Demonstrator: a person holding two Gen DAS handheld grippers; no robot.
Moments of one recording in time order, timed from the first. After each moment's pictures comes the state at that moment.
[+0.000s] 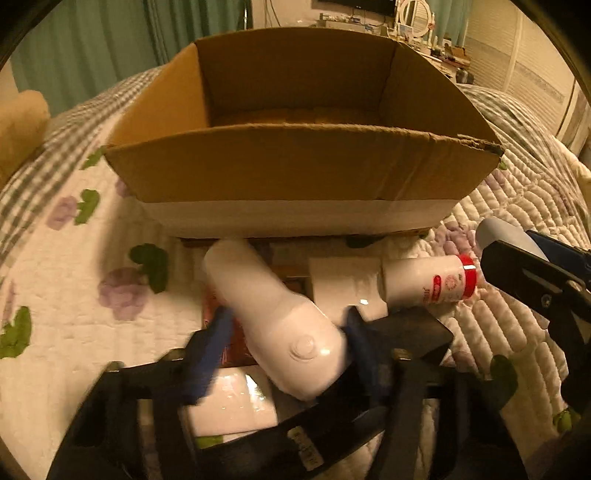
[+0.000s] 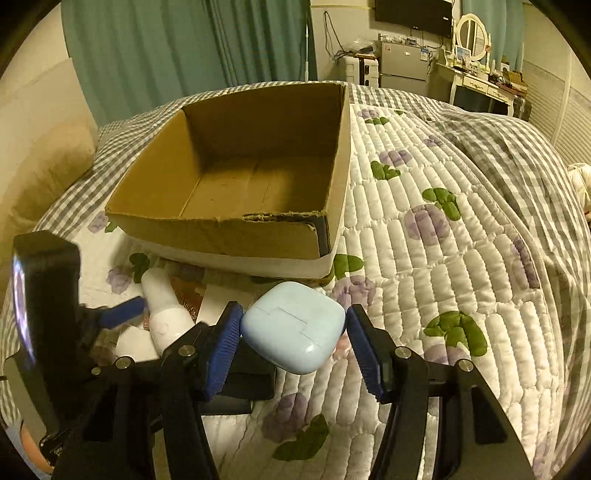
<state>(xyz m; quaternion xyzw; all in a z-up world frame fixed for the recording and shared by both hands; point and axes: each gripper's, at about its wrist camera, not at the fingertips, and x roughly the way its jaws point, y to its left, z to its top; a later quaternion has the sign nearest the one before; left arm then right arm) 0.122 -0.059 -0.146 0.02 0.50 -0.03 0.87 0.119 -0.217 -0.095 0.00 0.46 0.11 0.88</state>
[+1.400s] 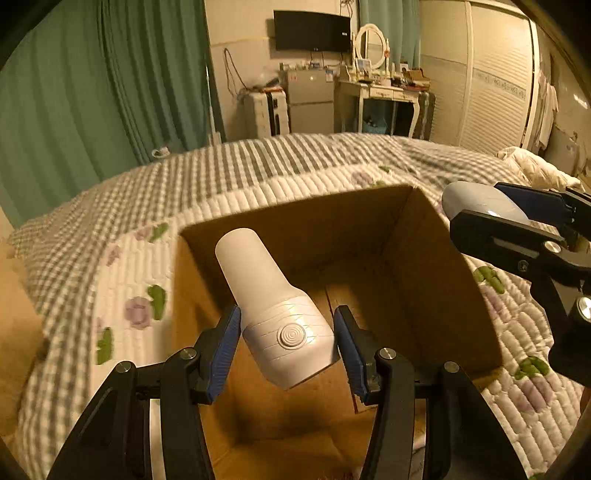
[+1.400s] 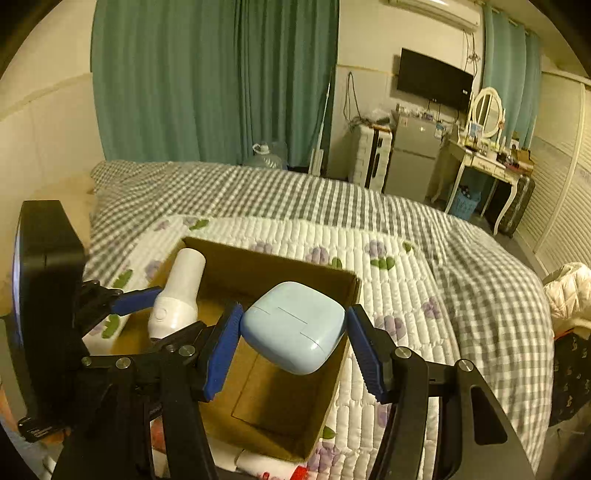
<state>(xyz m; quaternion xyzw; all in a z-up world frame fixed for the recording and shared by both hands) 0.243 -0.041 -0.058 0.07 0.40 -0.09 0.91 0.236 -0.184 -0.002 -0.07 0.36 0.12 0.92</state>
